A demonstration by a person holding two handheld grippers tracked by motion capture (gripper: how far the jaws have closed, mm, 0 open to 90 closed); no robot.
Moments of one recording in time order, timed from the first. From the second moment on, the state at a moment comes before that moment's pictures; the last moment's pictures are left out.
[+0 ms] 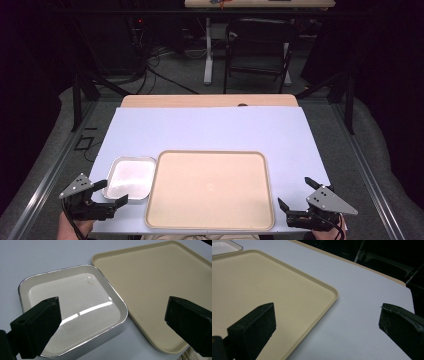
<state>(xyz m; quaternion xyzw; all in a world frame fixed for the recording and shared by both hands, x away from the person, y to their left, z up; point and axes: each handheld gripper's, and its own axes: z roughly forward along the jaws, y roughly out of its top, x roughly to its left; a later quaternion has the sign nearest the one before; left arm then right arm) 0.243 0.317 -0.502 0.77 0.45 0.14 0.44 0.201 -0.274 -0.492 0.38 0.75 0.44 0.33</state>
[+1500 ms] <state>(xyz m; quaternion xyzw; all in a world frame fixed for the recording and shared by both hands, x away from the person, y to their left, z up) 0.336 0.355 -0.537 0.77 0.55 0.09 0.30 0.205 -0.274 -0.494 0.39 0.76 0.43 0.31</state>
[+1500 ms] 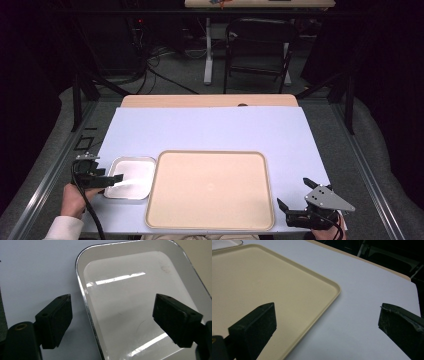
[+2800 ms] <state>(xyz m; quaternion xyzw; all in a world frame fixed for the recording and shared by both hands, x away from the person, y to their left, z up) 0.332 0.369 -0.550 0.72 0.61 0.10 0.32 0.205 -0.274 -0.495 0.39 0.76 0.42 0.31</state>
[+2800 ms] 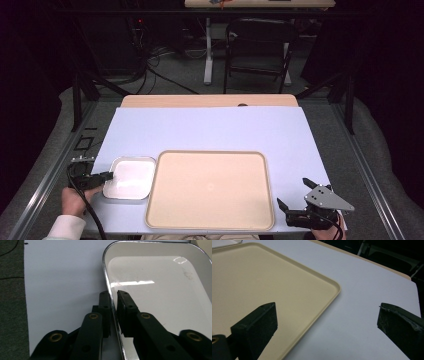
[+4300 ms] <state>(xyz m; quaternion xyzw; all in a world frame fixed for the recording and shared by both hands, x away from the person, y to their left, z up) 0.308 0.374 -0.519 0.68 0.59 0.14 0.41 0.205 -0.273 -0.495 0.39 0.76 0.42 0.32</state>
